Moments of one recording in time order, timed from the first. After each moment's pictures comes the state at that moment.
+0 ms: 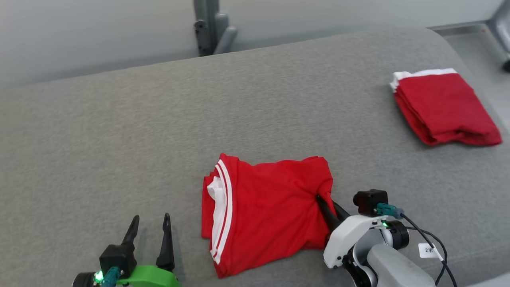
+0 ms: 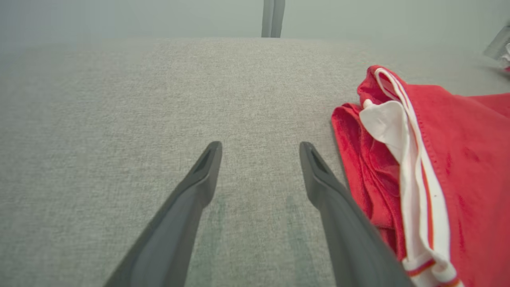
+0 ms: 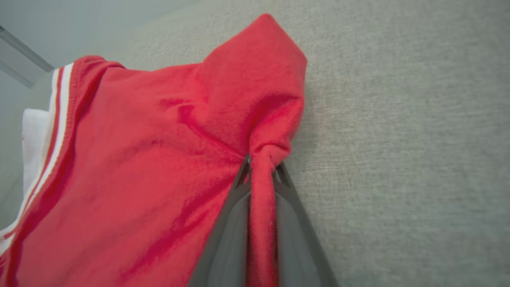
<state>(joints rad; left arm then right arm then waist) -0.01 0.05 -0.11 0.36 -0.18 -0.01 -0.26 -0.42 -0.06 0.54 0.84 0.59 0.13 -0.26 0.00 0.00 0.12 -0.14</state>
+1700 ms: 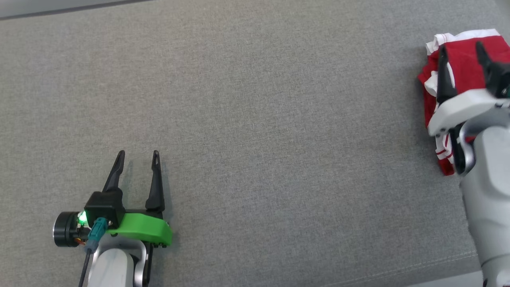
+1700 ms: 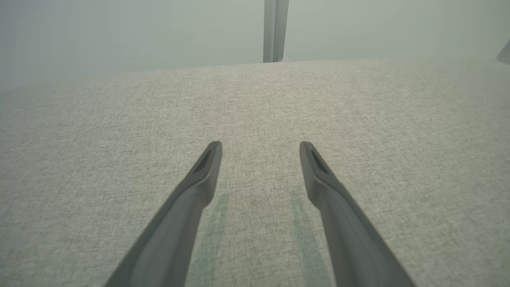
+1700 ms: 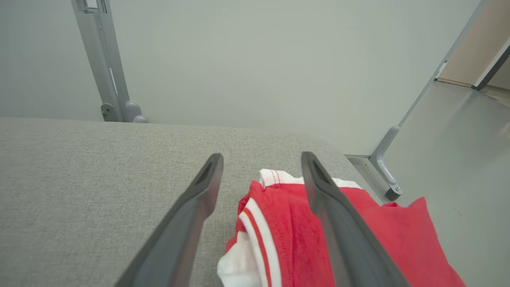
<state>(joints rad) -0.21 0.05 -0.07 0.30 -0.09 -0.03 -0.26 -0.74 -0.24 -0.09 0.73 0.03 0.13 -0.26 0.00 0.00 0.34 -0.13</state>
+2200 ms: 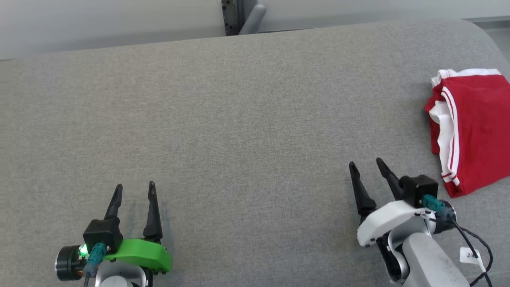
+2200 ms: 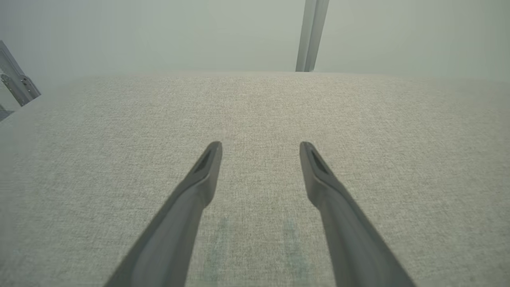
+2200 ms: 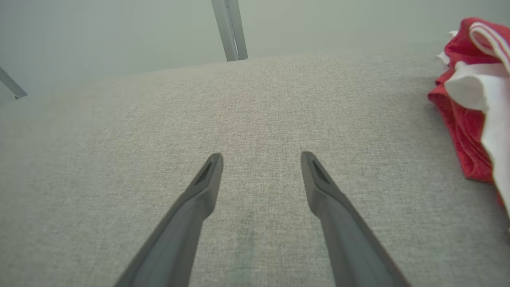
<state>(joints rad) -0.11 0.05 -0.06 0.32 -0.16 0.00 -0.26 -0.29 -0.07 0.15 0.52 0.23 0.13 -0.26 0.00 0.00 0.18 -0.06</state>
